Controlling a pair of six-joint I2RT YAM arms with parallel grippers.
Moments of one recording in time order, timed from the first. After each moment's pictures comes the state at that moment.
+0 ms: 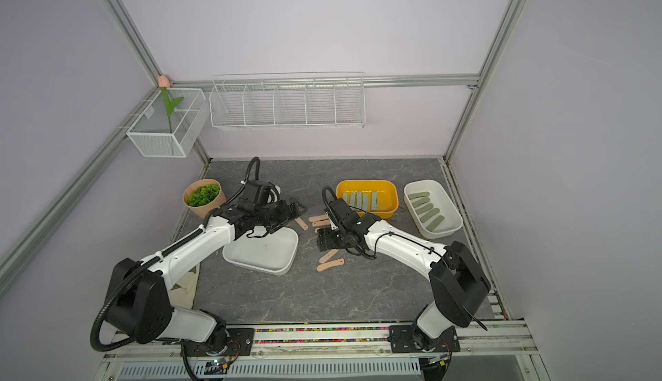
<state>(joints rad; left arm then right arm) -0.44 1.40 1.04 -0.40 0.33 -0.81 0.82 1.61 1.17 -0.58 -0.10 0.59</state>
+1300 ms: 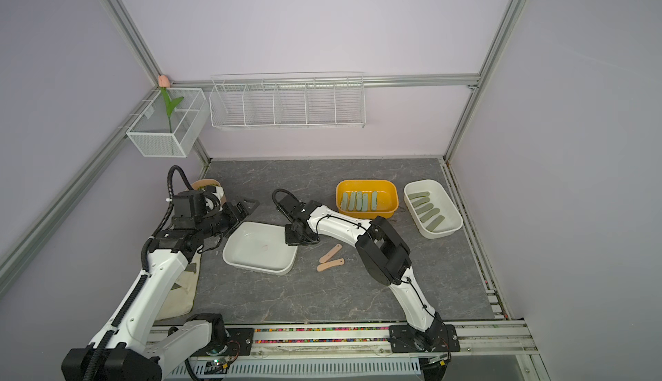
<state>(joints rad) -0.07 1.04 0.89 -0.50 0.47 -0.73 0.93 2.18 1.77 -0.80 -0.08 0.77</state>
